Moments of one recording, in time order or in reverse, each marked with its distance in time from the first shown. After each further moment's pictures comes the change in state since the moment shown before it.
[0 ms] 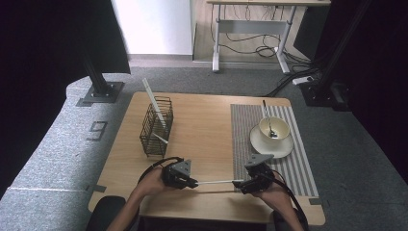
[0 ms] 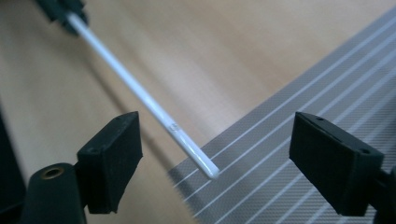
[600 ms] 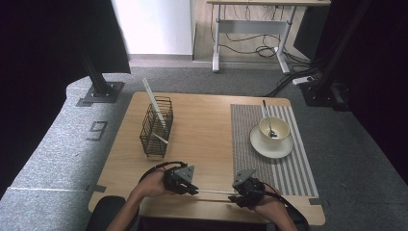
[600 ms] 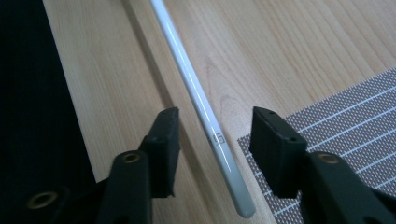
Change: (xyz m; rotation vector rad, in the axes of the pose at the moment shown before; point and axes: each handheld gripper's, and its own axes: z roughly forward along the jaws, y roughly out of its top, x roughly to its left) left arm -0.011 0.007 0.002 0.056 -0.064 0.075; right arm 0.040 -0.009 0.017 0.164 0.088 -0.201
